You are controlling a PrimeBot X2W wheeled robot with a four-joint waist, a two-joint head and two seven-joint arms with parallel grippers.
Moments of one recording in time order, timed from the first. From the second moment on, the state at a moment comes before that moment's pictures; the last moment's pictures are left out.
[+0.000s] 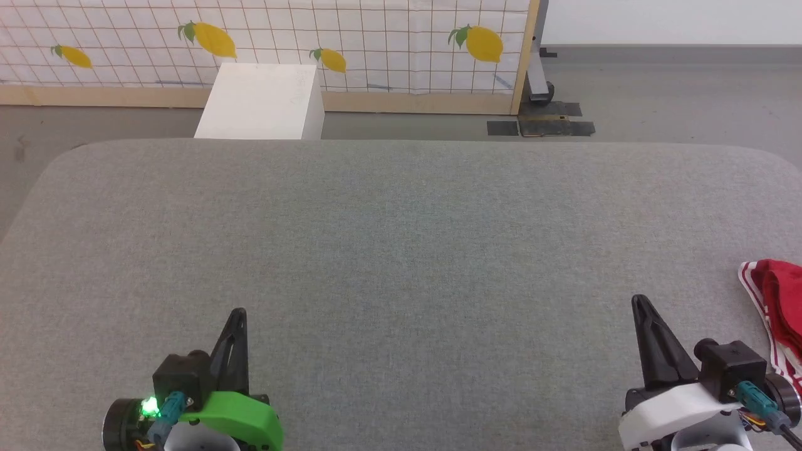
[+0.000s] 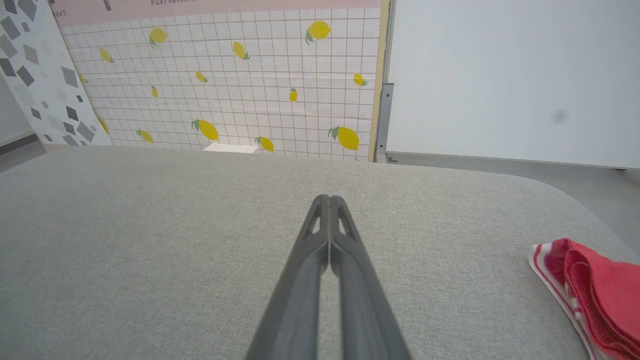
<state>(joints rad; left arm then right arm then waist) 0.04 0.05 0.00 0.09 -0.07 -0.07 -0.16 0.05 -0.05 -0.04 0.09 0.05 0.13 -0.16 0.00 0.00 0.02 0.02</state>
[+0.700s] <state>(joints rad) 0.03 0.05 0.00 0.07 -0.04 -0.05 -0.12 0.04 -0.05 -0.03 0.07 0.04 0.13 -0.12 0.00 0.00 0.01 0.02</state>
